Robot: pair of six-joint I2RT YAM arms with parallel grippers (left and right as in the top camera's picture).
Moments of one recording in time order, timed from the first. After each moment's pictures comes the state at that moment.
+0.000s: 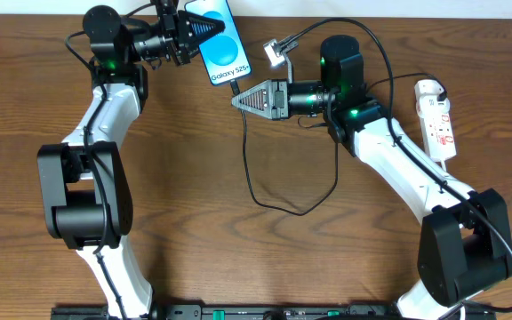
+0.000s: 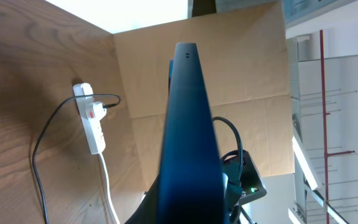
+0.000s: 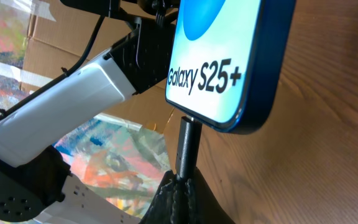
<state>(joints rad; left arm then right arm) 0.03 2.05 1.48 0.86 1.38 -1.65 0.41 1.79 1.30 0.16 -1.11 0.76</state>
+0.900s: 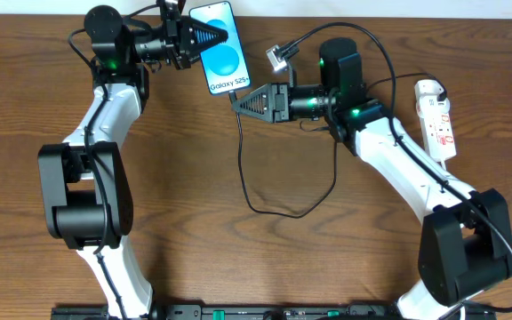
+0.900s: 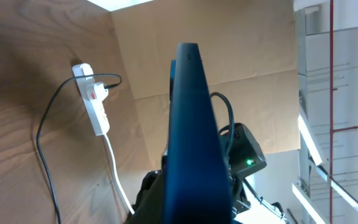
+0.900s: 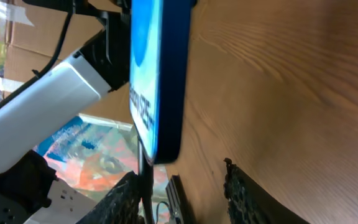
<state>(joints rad) 0.03 2.05 1.48 0.86 1.47 -1.61 0.39 1.79 1.30 0.02 -1.08 0.71</state>
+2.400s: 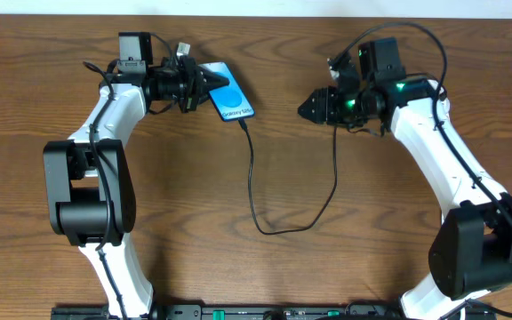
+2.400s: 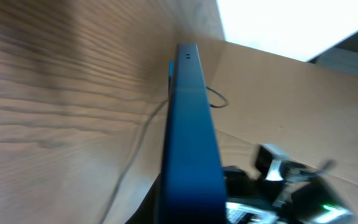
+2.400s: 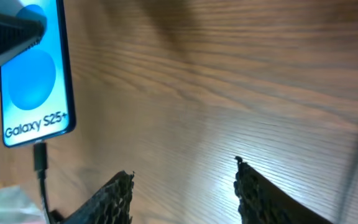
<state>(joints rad) 0.01 2.07 1.48 -0.34 1.12 -0.88 0.22 1.79 1.46 -0.75 -0.54 0.31</state>
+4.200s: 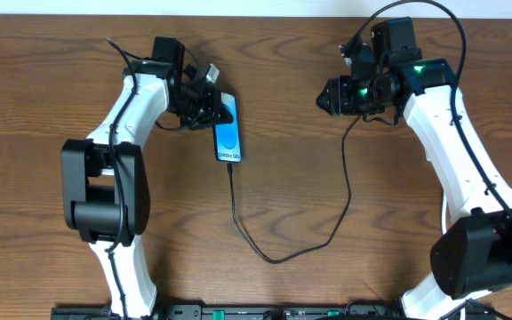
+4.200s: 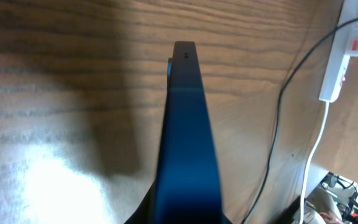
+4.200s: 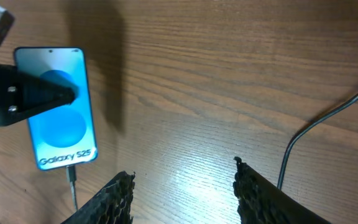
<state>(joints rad) -0.11 2.09 1.59 -0.86 0.70 -0.20 0.19 1.79 1.62 -0.94 -0.38 0.17</state>
